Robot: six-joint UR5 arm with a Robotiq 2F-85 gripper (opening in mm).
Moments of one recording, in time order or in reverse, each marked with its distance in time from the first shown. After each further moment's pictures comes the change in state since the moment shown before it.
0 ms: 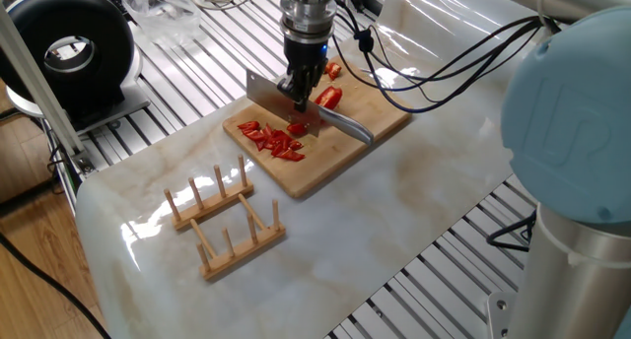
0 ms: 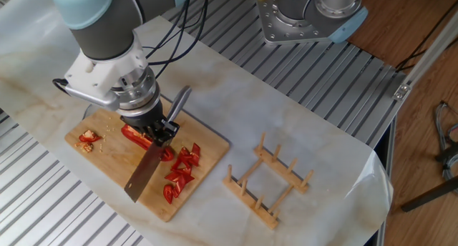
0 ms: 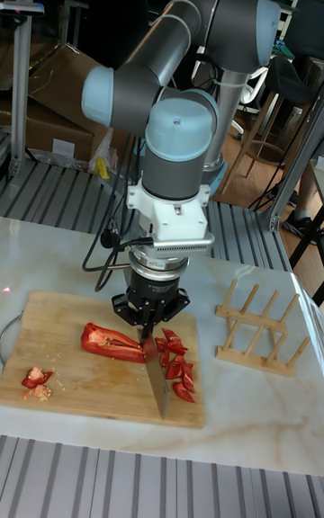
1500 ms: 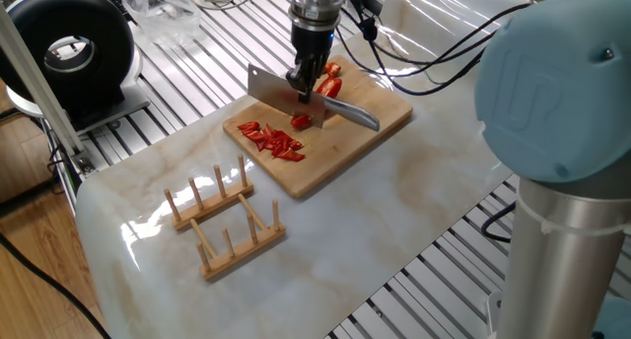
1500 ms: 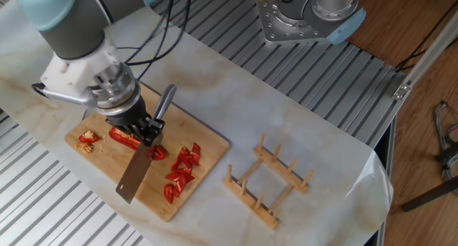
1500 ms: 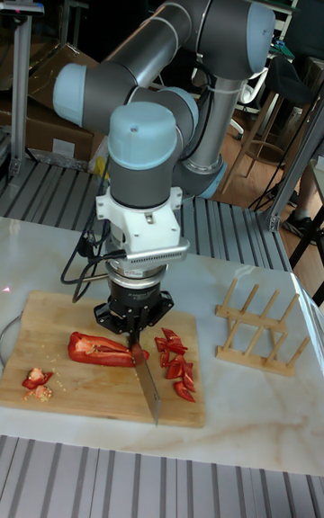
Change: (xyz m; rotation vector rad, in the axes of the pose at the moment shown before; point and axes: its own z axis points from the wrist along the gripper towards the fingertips) arm -0.004 -0.026 -0.003 -0.062 0.022 -0.077
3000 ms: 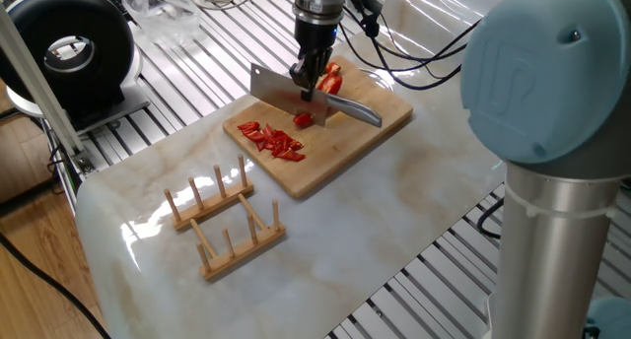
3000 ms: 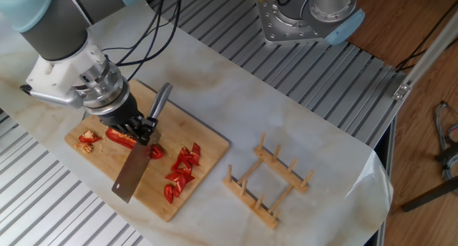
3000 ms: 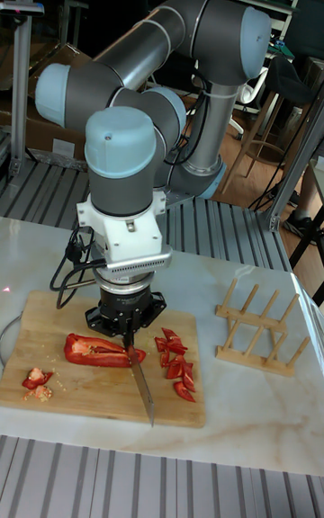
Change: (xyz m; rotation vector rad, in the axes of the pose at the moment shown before) arm 0.002 -0.015 0.000 -0.017 0.037 0.012
